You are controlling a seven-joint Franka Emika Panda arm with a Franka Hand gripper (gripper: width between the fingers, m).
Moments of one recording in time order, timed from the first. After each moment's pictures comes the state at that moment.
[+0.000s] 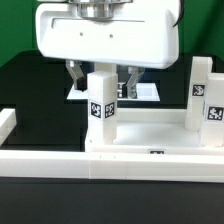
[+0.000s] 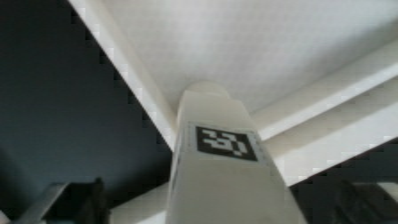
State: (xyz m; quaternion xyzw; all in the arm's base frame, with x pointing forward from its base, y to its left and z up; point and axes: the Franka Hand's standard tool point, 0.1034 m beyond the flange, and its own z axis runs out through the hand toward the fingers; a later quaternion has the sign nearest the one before) arm 0.608 -0.051 0.100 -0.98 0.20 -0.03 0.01
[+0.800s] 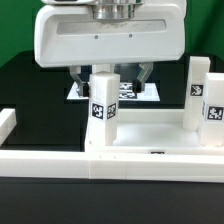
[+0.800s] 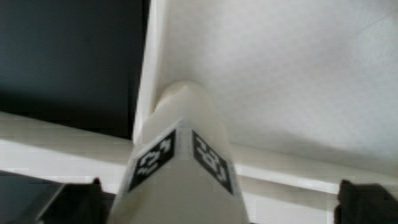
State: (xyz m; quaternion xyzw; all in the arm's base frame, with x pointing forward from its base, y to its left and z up) arm 0.609 -0.044 0.099 -0.99 -0.13 -0.03 0.00
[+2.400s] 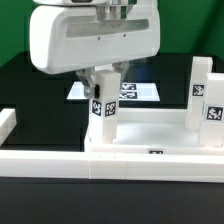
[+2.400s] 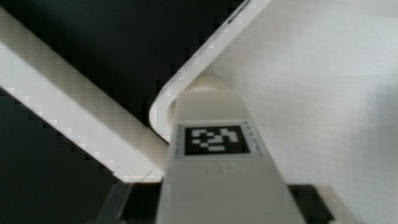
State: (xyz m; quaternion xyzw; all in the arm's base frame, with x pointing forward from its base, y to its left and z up) arm 0.607 -0.054 0.098 -0.94 -0.35 -0.03 -0.01
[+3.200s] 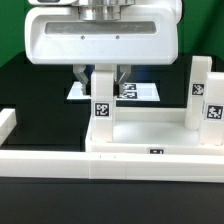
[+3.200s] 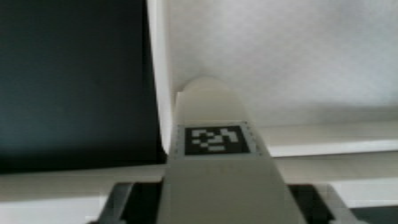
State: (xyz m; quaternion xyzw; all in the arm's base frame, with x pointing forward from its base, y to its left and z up) arm 0.605 -0.055 0.097 -0.99 0.10 -0.03 0.01
